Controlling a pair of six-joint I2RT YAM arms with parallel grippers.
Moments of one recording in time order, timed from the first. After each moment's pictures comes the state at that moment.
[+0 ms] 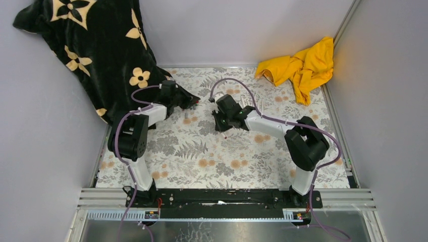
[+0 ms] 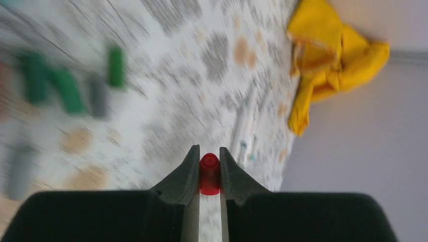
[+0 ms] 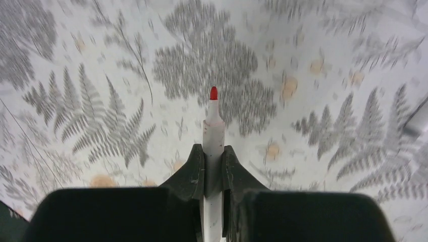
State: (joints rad) left arm -0.21 1.79 1.01 0.23 0.37 -1.09; right arm 0.77 1.84 1.29 -0.29 -0.05 0.23
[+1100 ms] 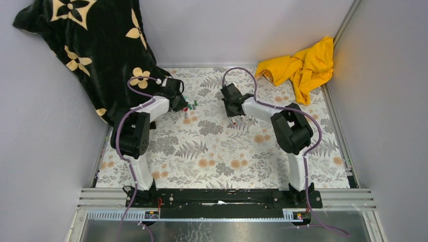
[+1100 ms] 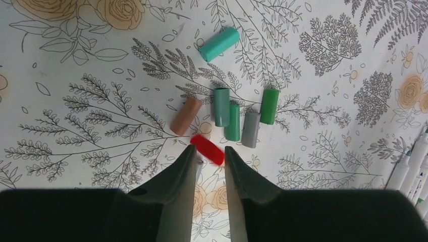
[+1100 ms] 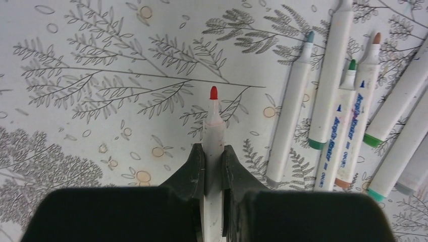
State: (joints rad) left arm -0.20 1.87 1.21 -0.23 -0.09 -0.70; right arm 0.62 2.07 1.46 -0.37 0.23 0.27
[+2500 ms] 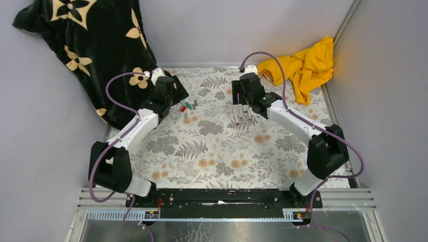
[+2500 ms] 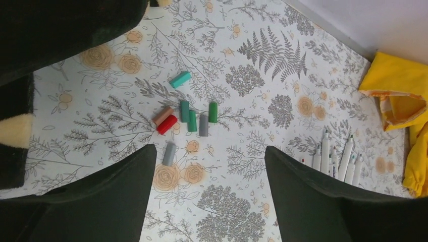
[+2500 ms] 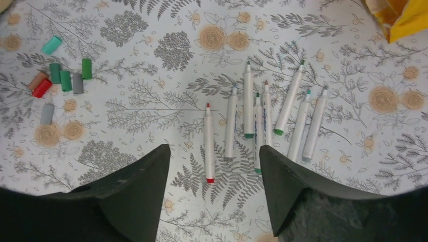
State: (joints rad) left arm -0.27 1.48 1.09 -0.19 -0.24 -0.68; right arm 0.58 1.66 1.32 -0.30 0.29 0.27
